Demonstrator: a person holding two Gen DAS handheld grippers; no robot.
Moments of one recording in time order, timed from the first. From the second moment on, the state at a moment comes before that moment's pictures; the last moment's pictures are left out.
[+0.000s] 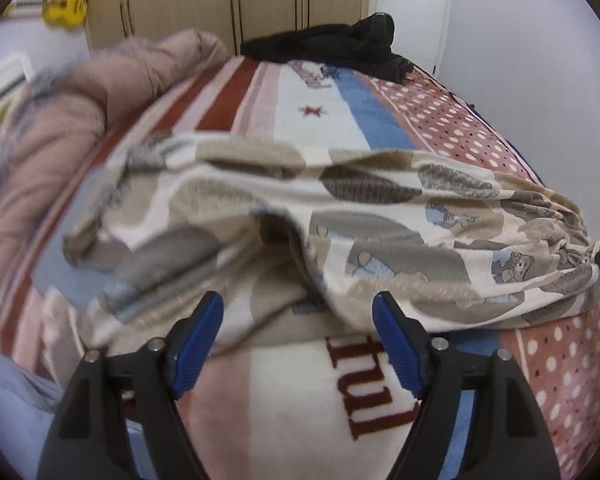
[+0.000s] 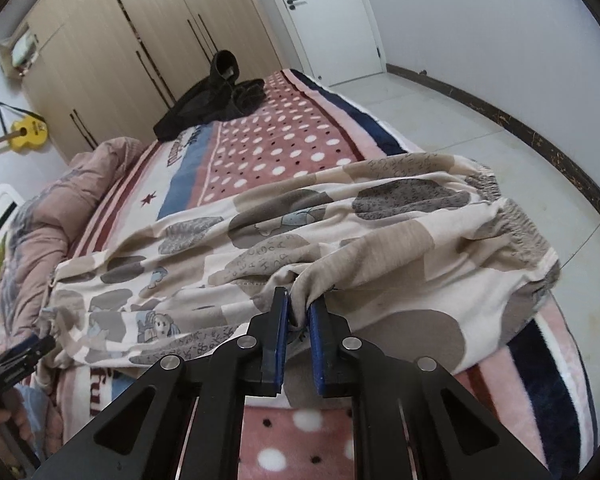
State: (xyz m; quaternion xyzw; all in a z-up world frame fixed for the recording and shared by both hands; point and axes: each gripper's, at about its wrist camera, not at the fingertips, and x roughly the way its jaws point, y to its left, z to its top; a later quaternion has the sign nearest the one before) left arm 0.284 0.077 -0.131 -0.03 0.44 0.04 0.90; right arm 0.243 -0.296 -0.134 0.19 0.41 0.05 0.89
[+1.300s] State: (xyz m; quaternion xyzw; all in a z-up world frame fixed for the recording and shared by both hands) left arm 0.295 0.183 -0.159 -0.36 0.49 0.03 0.80; right arm 0.149 -0.347 -0.152 0.22 0.39 0.04 0.89
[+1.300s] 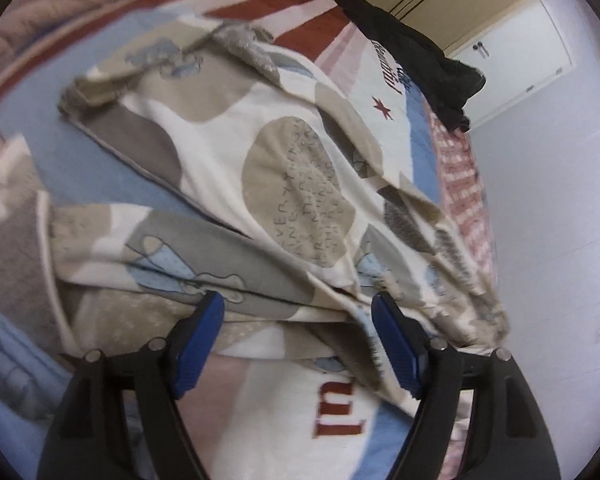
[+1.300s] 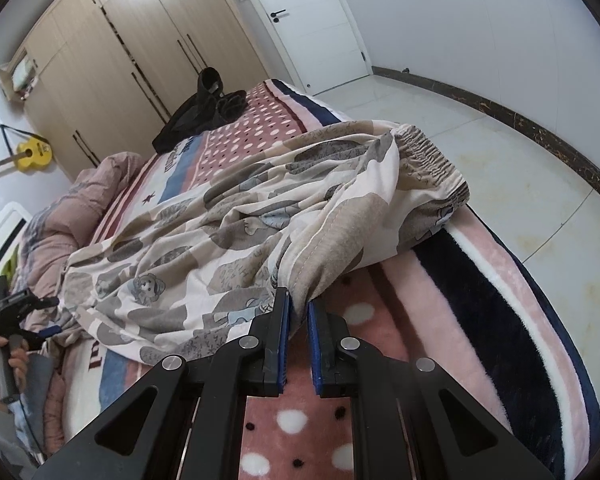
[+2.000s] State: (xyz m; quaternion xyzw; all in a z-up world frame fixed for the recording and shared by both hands) left arm 0.302 0.191 -0.128 -0.27 0.48 0.07 0.83; right arm 0.149 -0.347 -0.151 0.22 0.40 0.05 0.89
